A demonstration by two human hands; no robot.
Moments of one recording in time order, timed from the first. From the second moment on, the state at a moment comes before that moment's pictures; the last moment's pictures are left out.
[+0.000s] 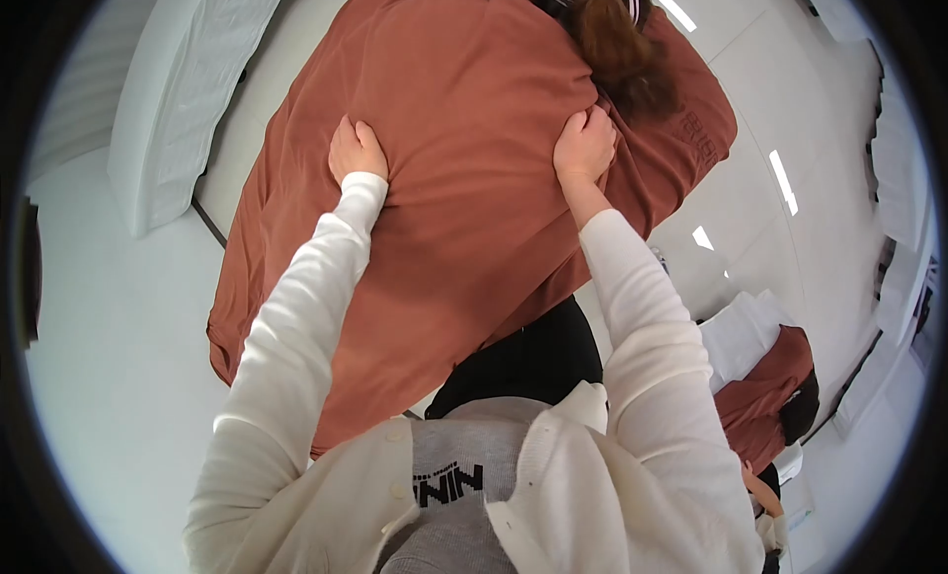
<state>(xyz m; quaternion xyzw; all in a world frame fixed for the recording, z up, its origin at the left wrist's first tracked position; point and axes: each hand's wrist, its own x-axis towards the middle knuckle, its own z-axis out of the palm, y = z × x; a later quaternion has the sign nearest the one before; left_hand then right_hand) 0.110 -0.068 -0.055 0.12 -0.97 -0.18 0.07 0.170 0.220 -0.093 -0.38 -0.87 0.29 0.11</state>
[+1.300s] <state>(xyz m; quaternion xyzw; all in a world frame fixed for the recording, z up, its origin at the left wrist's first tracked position) 0.080 -0.085 -0.061 0.11 -0.96 -0.26 0.04 0.128 0.173 -0.048 -0.44 -0.88 0.18 0.04</state>
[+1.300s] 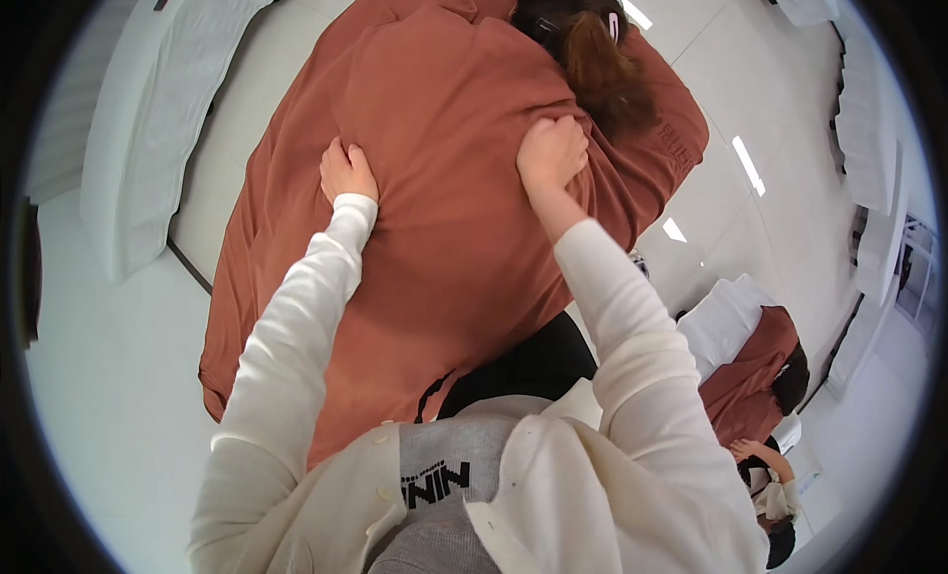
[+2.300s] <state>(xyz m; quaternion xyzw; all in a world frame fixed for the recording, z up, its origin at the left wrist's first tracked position) 0.167 -0.101 -0.033 0.03 -0.98 -0.20 0.01 0.098 0.217 -0.054 -0.42 -0.84 0.34 -0.09</state>
